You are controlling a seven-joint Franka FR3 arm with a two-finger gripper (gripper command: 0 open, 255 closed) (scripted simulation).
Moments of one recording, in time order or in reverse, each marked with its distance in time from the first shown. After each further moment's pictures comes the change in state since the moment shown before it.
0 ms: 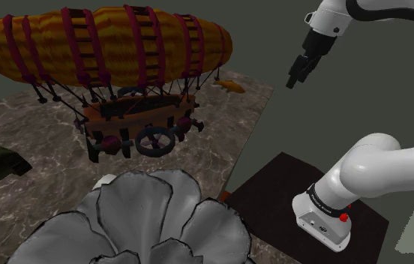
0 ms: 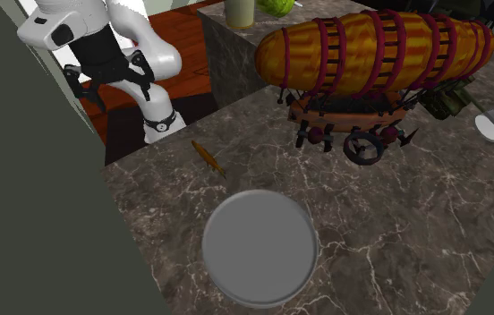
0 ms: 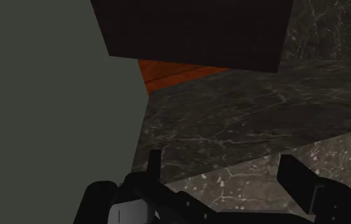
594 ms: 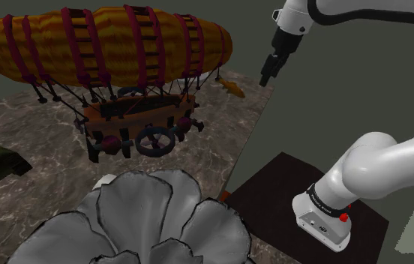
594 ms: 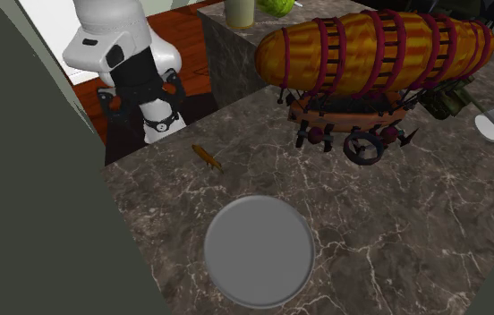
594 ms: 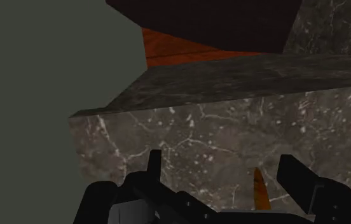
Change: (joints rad) arm 0.073 0.202 0.080 0.092 0.004 0.143 -0.023
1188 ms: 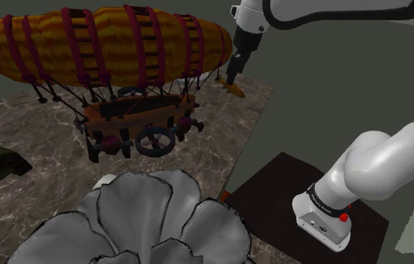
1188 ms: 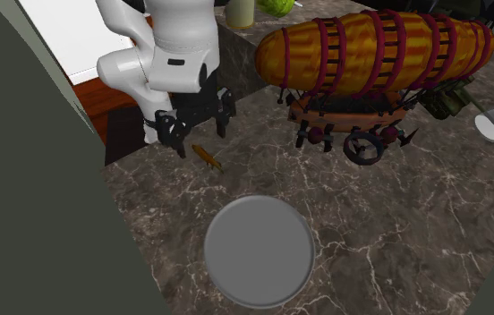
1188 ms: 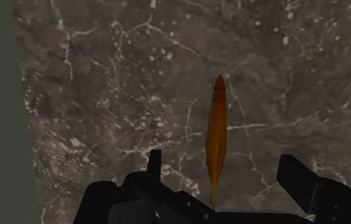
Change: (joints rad) arm 0.071 0.260 0.112 0.184 -0.036 0.113 -0.007
